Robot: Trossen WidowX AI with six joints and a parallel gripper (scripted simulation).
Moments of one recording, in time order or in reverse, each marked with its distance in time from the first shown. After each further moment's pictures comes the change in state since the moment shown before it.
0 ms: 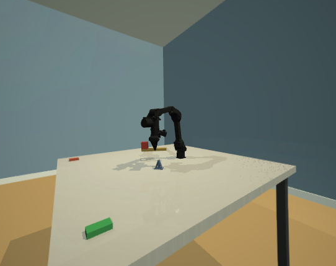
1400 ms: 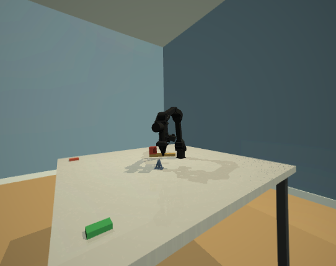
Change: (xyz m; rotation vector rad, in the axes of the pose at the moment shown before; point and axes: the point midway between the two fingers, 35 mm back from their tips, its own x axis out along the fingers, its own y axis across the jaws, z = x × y) arm 0.027 -0.047 0.061 0.119 -0.005 -0.007
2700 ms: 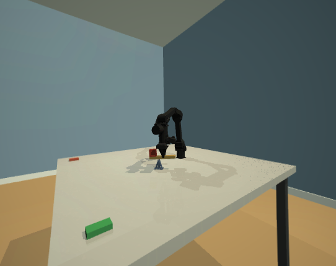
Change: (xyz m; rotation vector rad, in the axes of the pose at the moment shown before) arm 0.015 0.001 0.000 0.002 -0.001 0.002
